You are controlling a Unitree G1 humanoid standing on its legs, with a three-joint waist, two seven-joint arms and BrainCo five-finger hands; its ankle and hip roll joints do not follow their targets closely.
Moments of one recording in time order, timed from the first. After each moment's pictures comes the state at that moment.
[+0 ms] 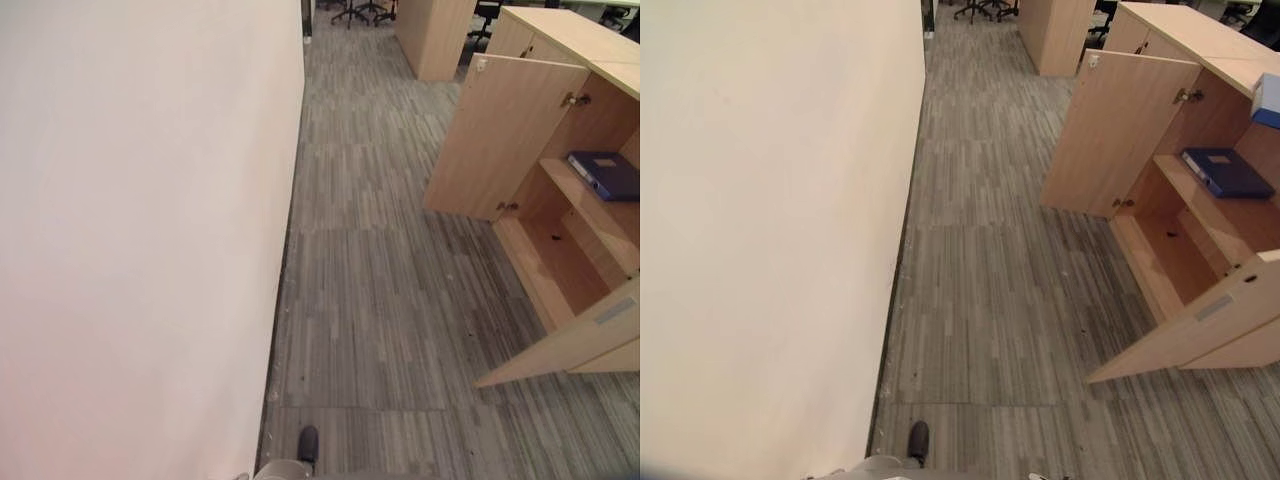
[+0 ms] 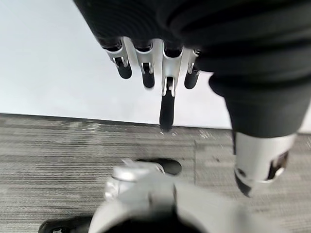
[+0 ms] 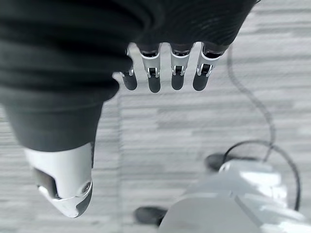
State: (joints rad) left arm 0.01 0.18 -0.09 1.42 -0.15 -0.02 -0.02; right arm -0.03 -0.25 0.15 1.39 0.21 -0.01 -0.02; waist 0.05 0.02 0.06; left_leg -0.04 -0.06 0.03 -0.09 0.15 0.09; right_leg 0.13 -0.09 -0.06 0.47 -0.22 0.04
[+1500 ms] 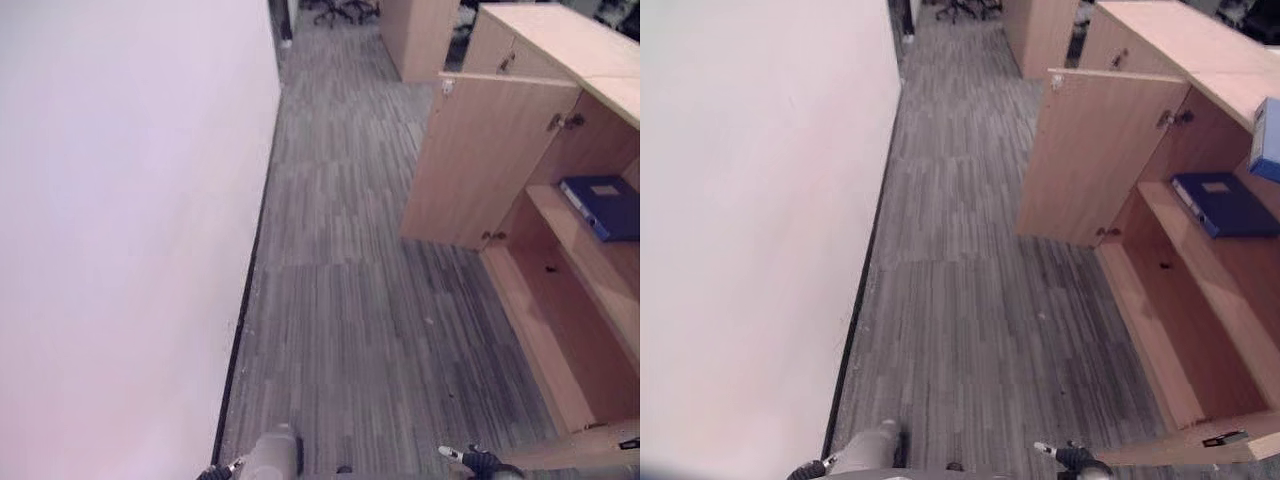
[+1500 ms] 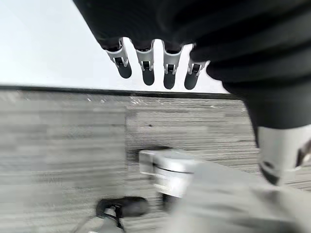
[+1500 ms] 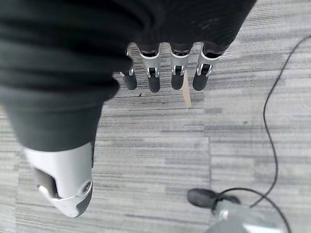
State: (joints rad) left arm 0.04 0.21 -0.07 1.33 -0.11 -0.05 0.08; right arm -0.07 -0.30 0.19 1.34 0.22 -0.02 -0.02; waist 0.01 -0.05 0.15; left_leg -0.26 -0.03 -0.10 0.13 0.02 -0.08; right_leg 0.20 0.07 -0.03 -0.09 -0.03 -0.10
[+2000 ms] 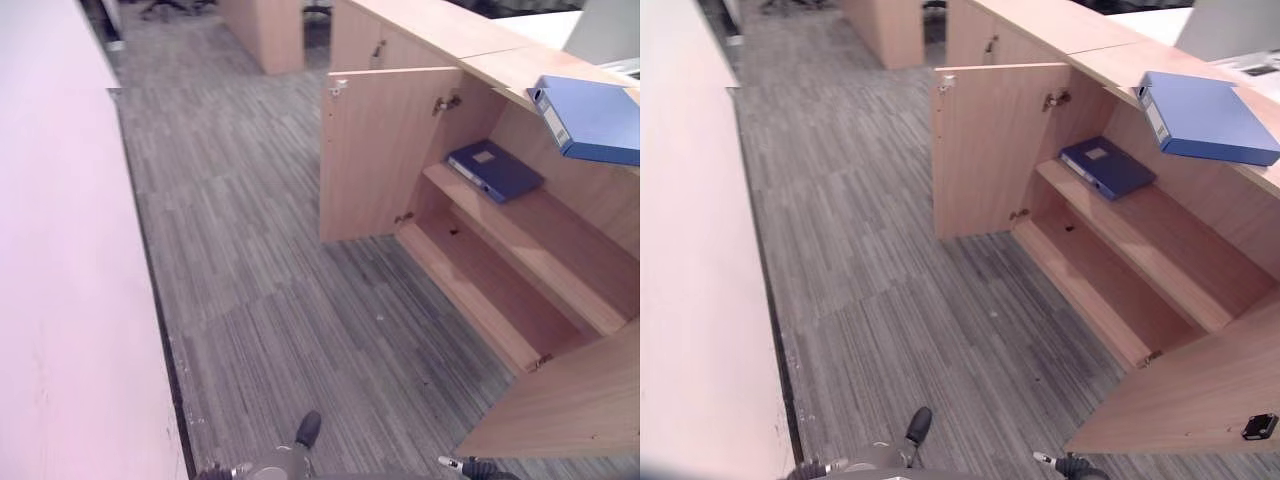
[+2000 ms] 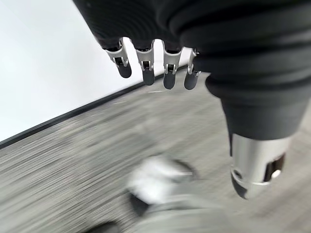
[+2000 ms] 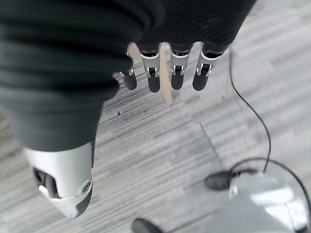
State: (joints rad) left arm -0.05 0.22 -0.10 1.37 -0.11 -0.06 0.09; right arm -0.06 -0.27 0.16 1.37 0.22 -0.01 -0.02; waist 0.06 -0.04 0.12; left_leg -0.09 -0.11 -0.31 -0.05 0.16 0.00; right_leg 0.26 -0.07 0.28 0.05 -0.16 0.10
